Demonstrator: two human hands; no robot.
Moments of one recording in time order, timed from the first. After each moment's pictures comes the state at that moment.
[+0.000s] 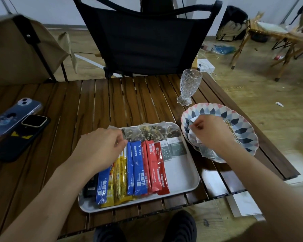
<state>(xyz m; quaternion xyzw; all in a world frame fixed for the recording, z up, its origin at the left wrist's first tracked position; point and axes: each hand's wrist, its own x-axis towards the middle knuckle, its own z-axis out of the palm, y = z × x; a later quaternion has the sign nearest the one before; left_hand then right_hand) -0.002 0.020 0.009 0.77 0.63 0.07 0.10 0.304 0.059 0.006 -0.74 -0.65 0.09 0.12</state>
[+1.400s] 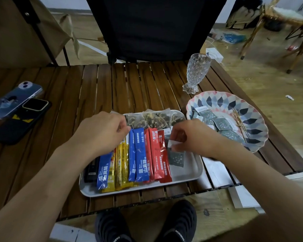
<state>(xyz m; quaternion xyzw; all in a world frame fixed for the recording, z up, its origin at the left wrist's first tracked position) 0.000 0.021 0.007 0.77 0.62 0.07 0.11 0.267 0.033 0.000 -0.56 -0.80 0.23 0.04</state>
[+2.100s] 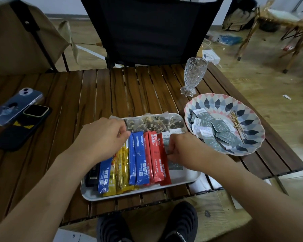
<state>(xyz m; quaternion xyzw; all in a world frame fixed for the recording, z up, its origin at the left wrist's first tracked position) 0.000 0.018 0.010 0.77 0.62 0.06 0.11 0.241 0.011 -0.007 -0.59 -0.78 0.20 -0.03</state>
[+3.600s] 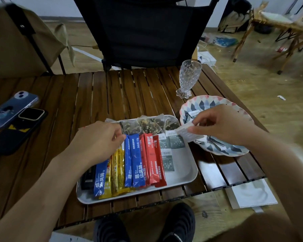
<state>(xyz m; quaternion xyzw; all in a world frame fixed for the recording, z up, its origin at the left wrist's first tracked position) -0.002 0.021 0.006 0.78 0.62 0.04 0.10 0.315 0.025 0.062 -0.61 -0.74 0.24 0.12</state>
